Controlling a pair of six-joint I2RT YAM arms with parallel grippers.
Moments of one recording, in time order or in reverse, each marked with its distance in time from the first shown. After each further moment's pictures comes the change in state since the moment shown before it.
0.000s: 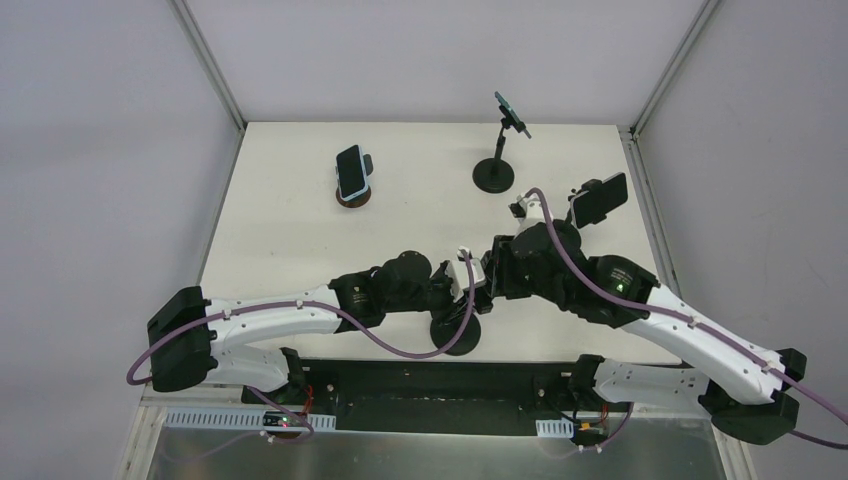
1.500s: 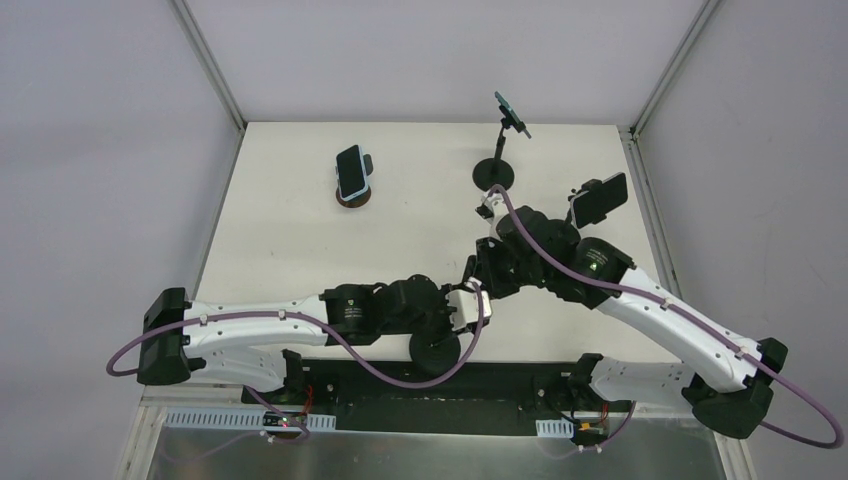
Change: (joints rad) left arm -0.195 -0.063 0.098 -0.296 -0.153 0.069; right arm -0.112 0.127 0.040 0.015 -0.315 -0.229
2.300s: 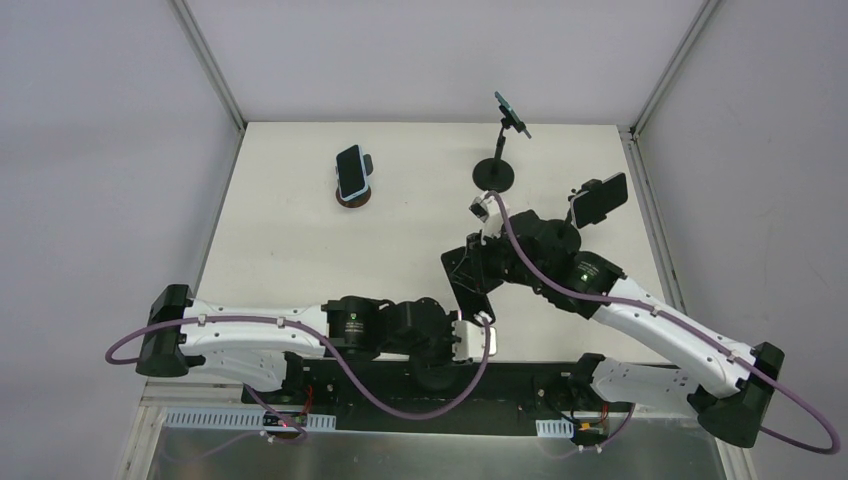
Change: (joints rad) left arm -0.115 0.010 0.044 -0.095 -0.003 0.050; right arm -0.022 -0.052 -0.205 0.368 -0.073 -0.108
